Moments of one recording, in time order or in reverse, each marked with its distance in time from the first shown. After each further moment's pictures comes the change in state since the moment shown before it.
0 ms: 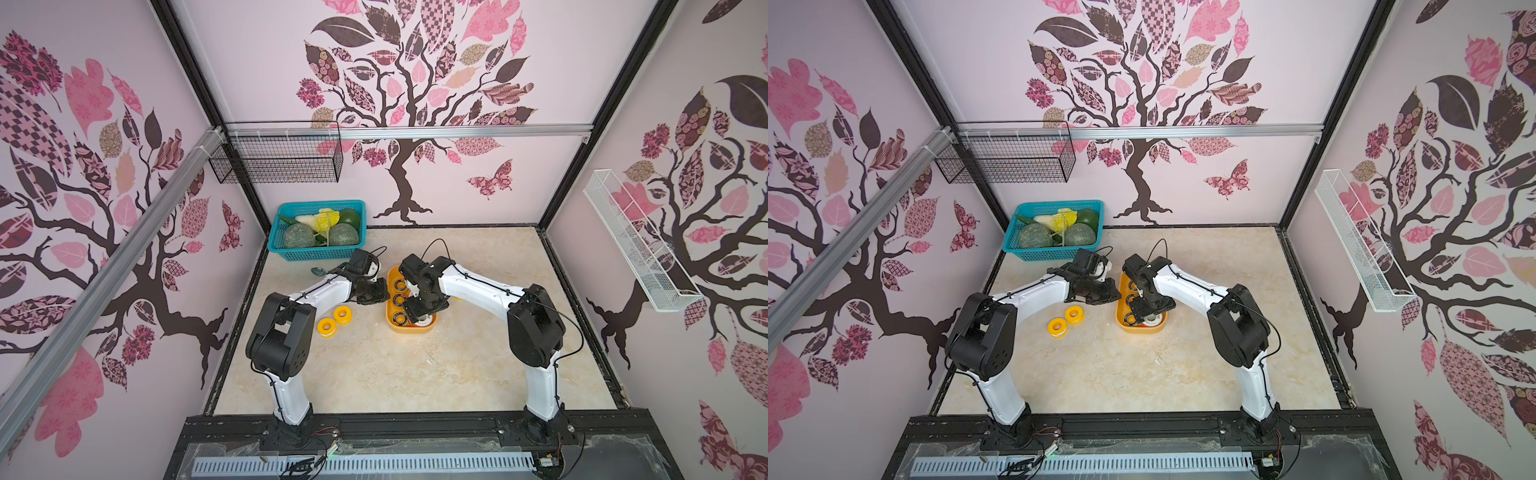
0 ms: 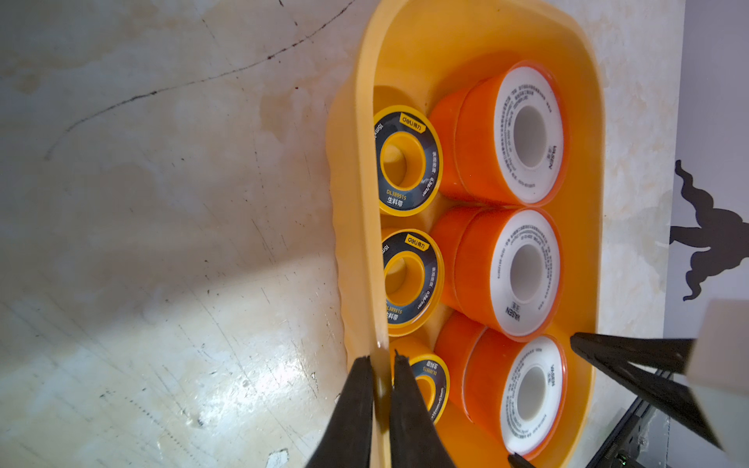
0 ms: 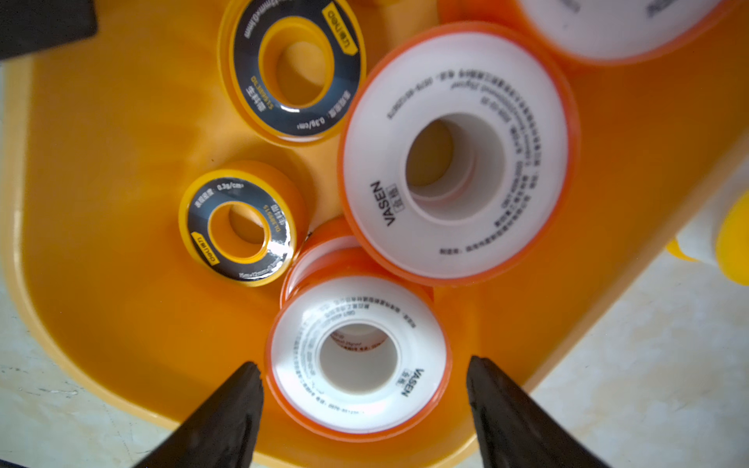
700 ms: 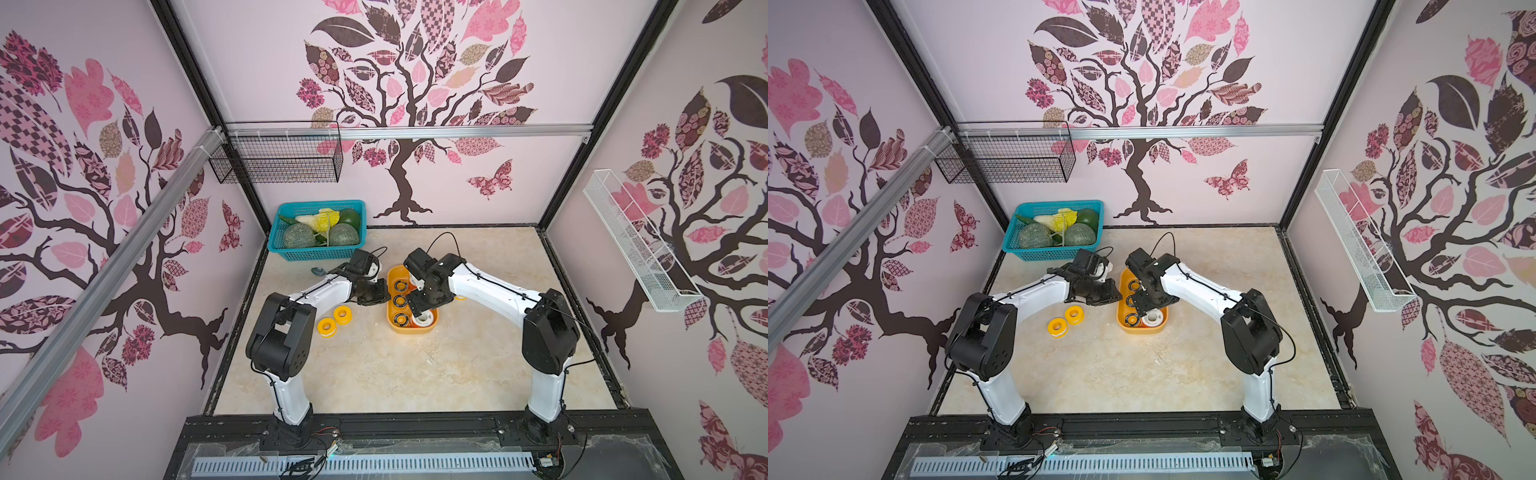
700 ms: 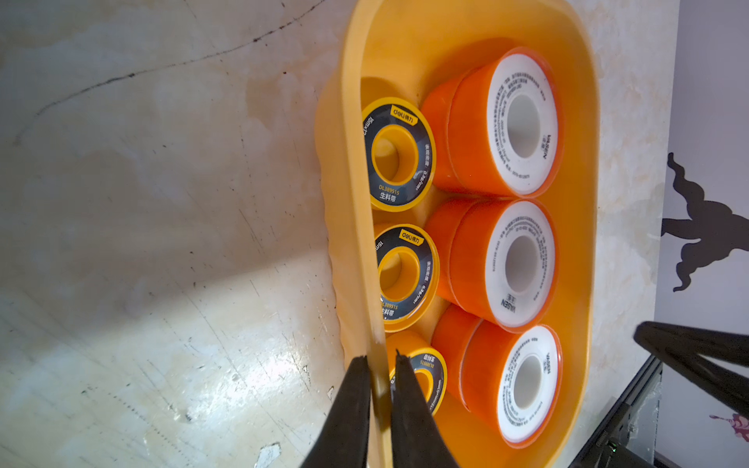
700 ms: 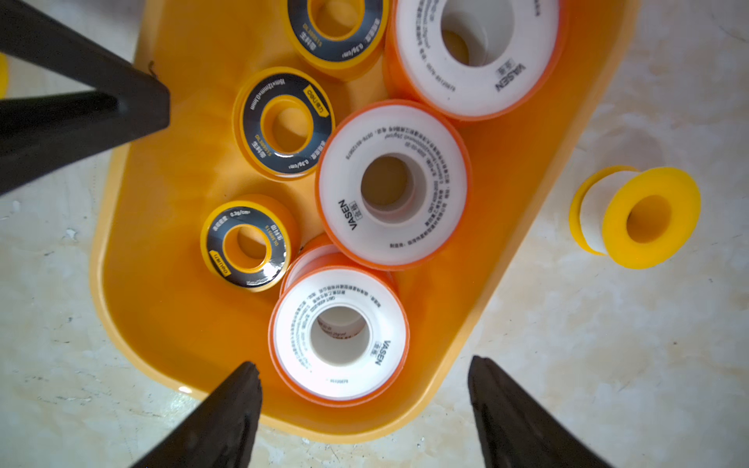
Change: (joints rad) left arm -0.005 -0.001 0.000 -0.010 0.025 -0.002; right arm -0.021 -0.119 -0.041 0.043 0.043 0.009
